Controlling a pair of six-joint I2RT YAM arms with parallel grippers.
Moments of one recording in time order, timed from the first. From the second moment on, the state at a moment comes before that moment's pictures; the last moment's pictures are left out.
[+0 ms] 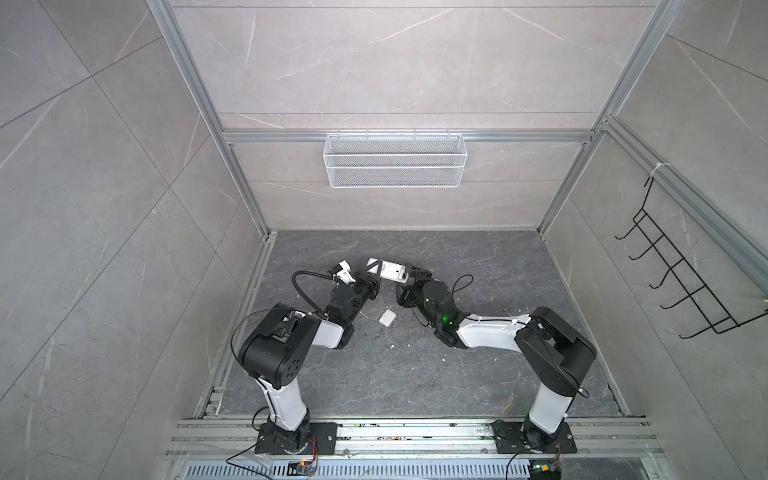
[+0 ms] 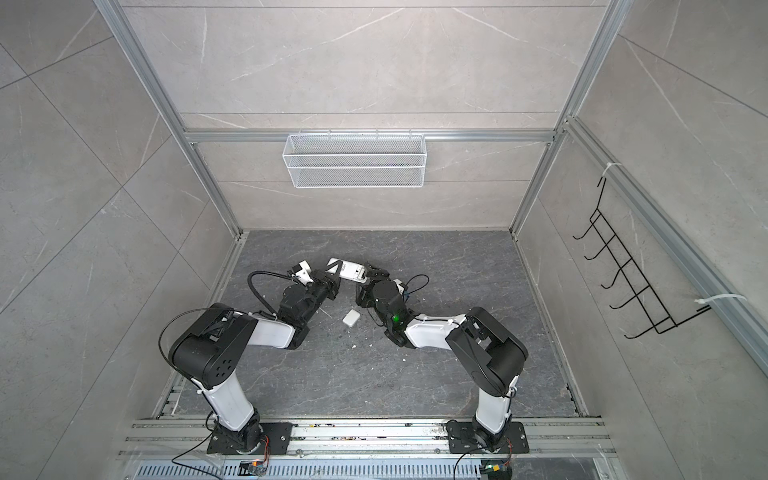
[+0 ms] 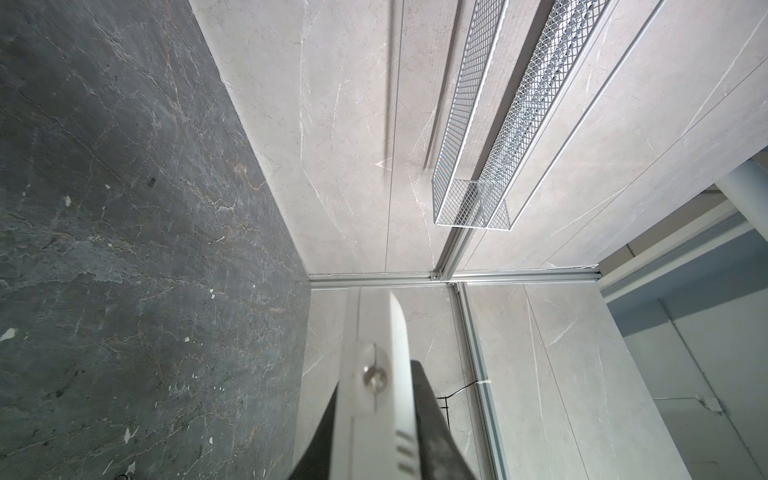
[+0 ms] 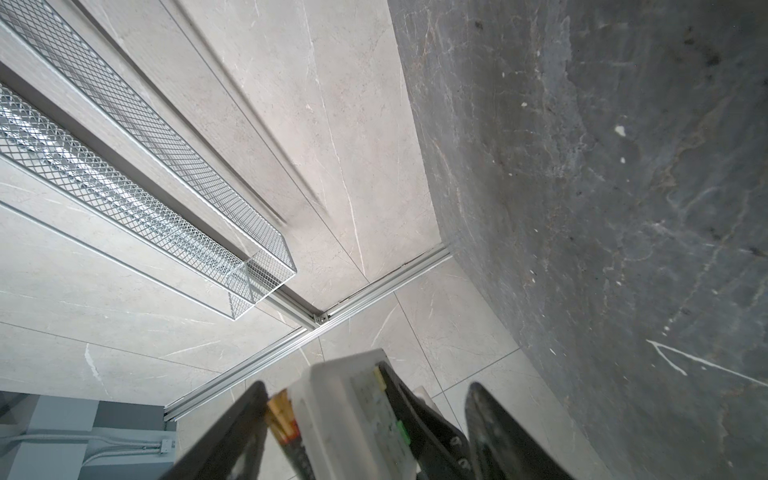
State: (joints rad) left arm -0.47 1.78 0.64 1.24 0.09 -1.56; right arm 0.78 1.81 0.92 0.75 0.29 2.09
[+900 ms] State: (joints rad) left arm -0.47 1.76 0.62 1.24 0.08 -1.55; right arm 0.78 1.81 0.93 0.76 0.29 2.09
